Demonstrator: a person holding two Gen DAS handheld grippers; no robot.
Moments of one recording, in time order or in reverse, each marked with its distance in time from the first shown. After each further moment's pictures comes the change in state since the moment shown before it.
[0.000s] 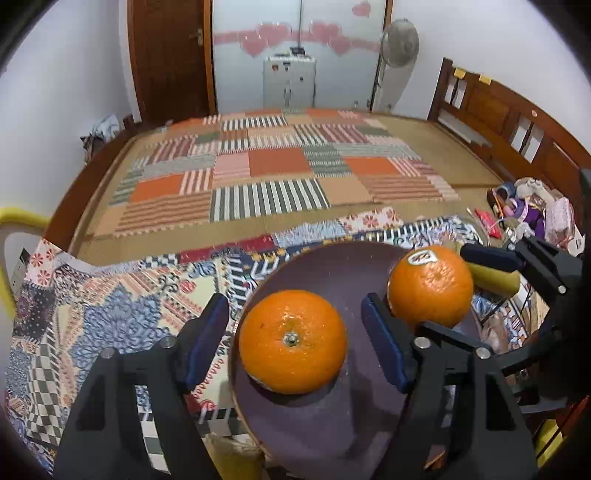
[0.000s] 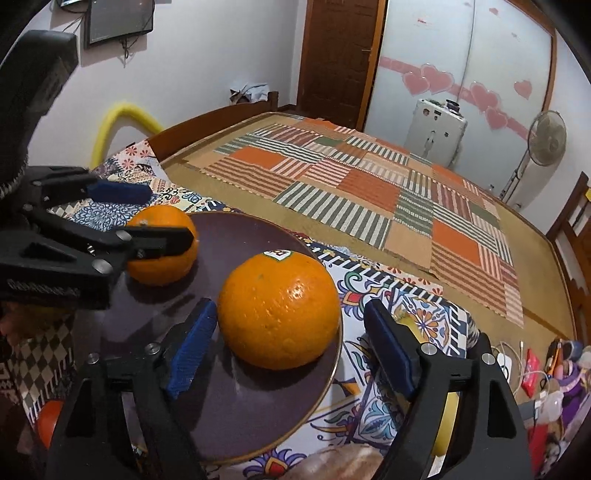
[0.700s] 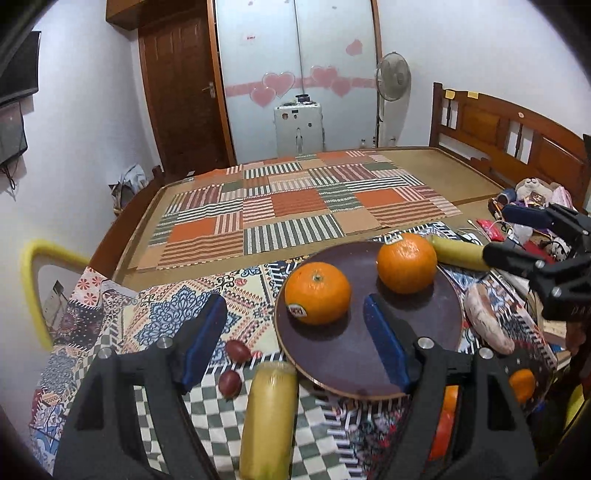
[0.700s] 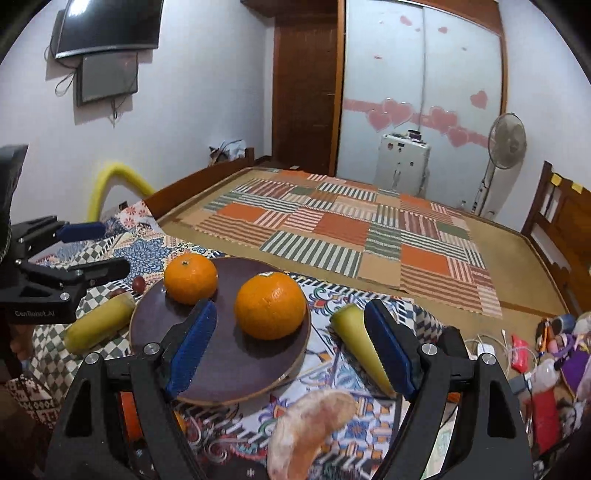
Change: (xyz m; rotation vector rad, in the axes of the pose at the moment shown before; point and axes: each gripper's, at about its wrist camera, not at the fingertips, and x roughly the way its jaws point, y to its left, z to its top) left arm -0.096 -0.005 -0.051 0.085 -0.186 0.101; right arm -0.084 -0.003 -0.026 0.121 -0.213 -0.066
